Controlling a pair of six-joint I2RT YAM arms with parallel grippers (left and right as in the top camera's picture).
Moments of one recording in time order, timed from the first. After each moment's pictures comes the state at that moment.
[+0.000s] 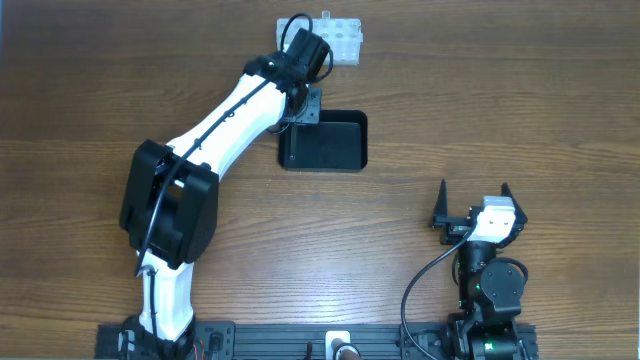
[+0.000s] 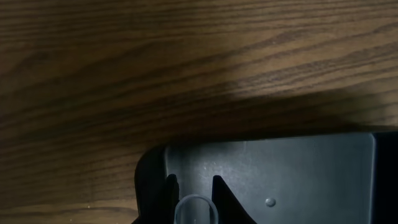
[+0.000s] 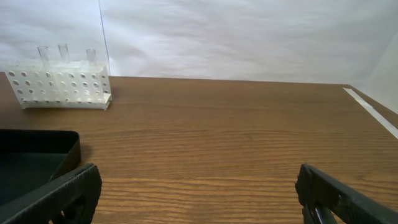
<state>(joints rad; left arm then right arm) -0.50 2.12 1.70 -0.83 -0.13 -0.39 0.07 0.02 0.01 -0.06 0.16 -0.06</state>
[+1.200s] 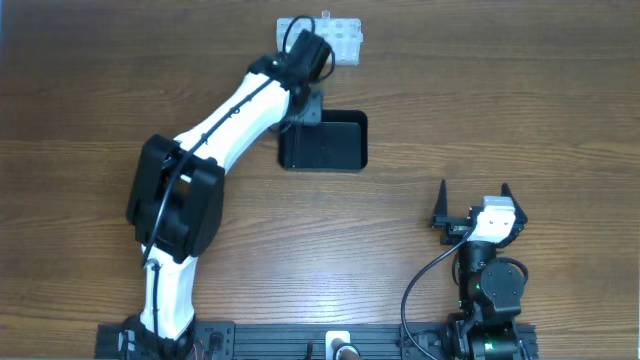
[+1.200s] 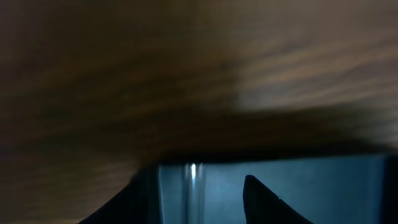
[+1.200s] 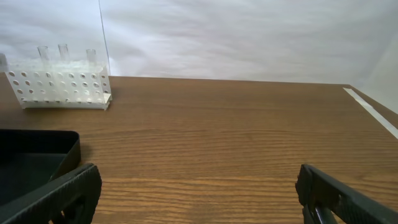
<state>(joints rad) -0.50 2.15 1.74 -0.82 -0.13 -0.40 0.07 0.02 0.01 -0.05 0.16 -0.06</state>
